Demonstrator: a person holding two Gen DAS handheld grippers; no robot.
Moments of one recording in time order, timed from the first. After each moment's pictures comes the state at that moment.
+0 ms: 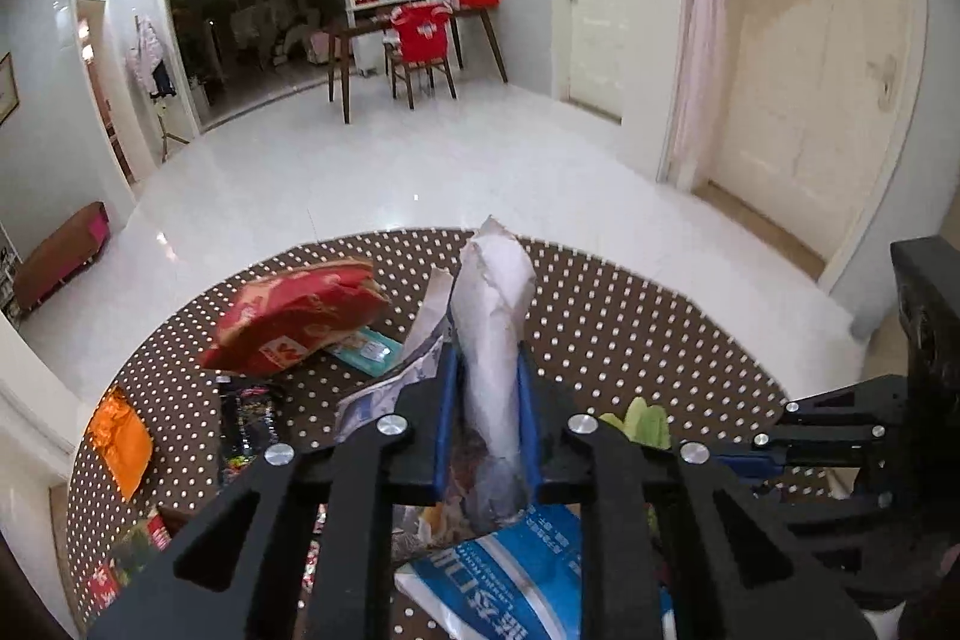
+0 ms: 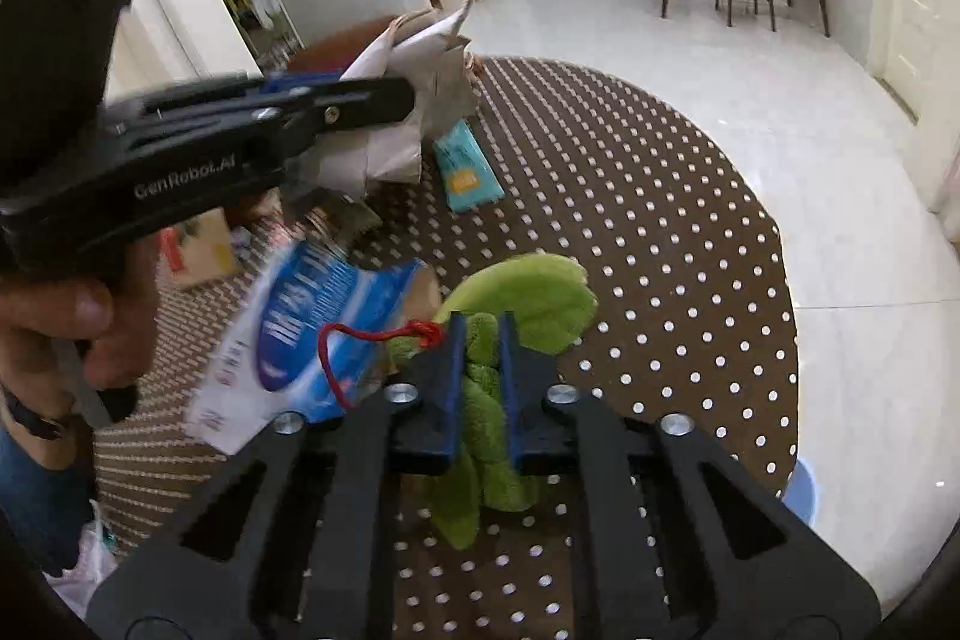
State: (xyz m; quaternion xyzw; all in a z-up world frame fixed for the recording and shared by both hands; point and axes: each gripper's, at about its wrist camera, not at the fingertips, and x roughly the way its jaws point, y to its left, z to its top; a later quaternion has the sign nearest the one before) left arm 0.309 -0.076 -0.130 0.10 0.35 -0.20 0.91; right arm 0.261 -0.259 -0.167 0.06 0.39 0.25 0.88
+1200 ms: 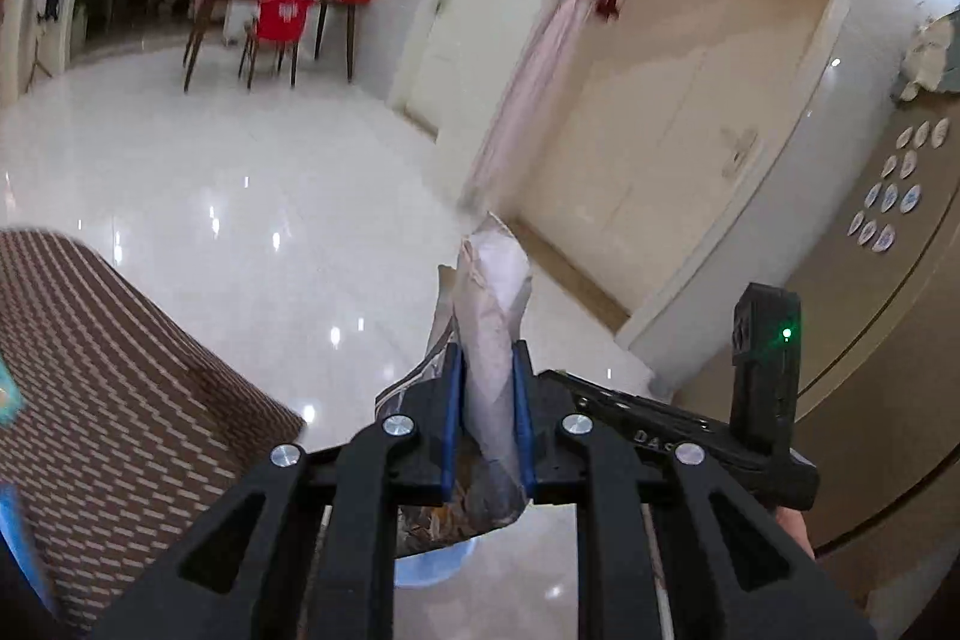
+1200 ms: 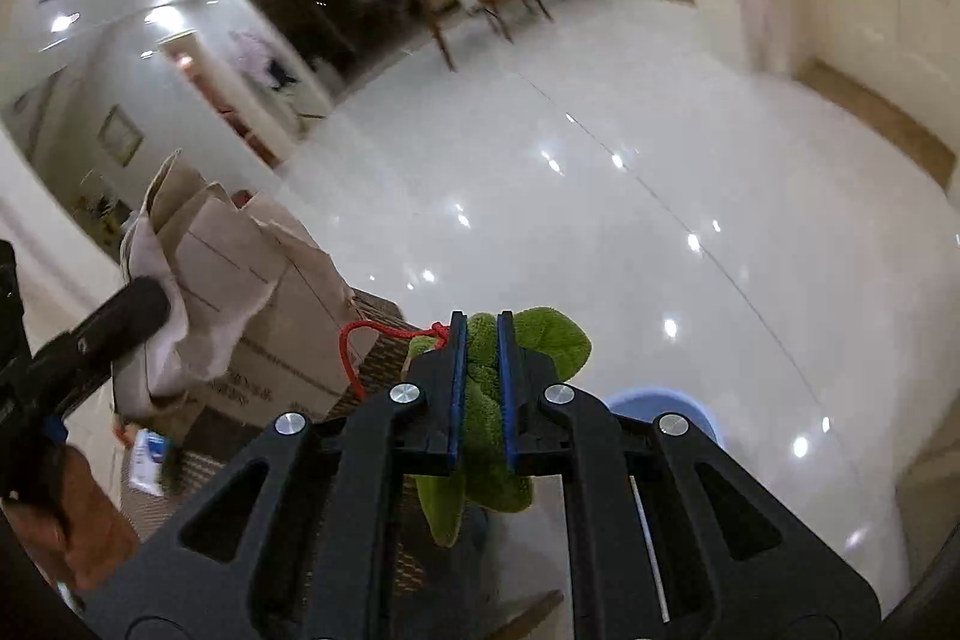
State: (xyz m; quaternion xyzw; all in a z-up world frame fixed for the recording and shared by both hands) left arm 0.259 -0.314 -0.146 -0.05 0.38 -0.38 0.84; right arm 0.201 -0.566 -0.189 0.27 0.36 0.03 0.89
